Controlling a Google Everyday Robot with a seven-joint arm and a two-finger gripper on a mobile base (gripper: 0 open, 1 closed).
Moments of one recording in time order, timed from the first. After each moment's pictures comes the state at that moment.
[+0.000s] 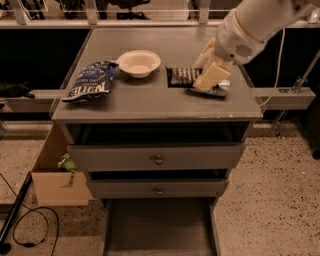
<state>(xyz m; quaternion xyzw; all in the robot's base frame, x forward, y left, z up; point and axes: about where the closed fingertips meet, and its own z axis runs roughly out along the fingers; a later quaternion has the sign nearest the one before) 0.577 -0.106 0.940 -0.66 0.70 0.07 0.26</state>
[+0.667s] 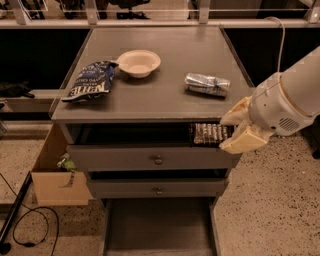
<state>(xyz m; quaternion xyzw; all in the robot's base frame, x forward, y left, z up) 0.435 -0.147 0.892 -0.63 0.73 0.09 0.24</state>
